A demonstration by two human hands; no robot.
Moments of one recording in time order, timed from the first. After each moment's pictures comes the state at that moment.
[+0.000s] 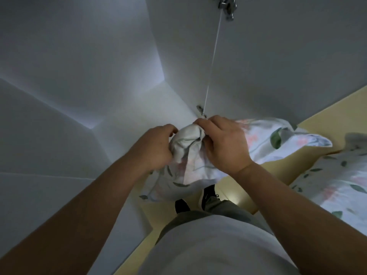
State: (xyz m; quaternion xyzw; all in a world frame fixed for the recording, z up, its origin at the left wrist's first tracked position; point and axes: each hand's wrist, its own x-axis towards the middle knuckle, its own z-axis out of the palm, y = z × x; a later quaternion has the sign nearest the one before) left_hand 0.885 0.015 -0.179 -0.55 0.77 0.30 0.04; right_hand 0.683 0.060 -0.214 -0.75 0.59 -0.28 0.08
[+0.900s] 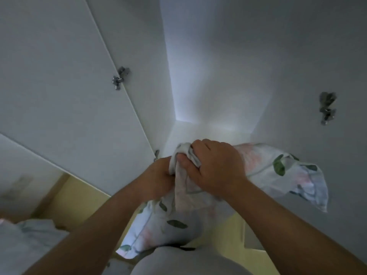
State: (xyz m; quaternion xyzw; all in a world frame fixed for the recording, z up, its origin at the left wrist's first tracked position) left_hand 0.807 0.176 -0.114 -0.80 0.42 0.32 -0.27; right_hand 0.685 0.056 -0.115 -0.92 0.19 -0.31 0.11
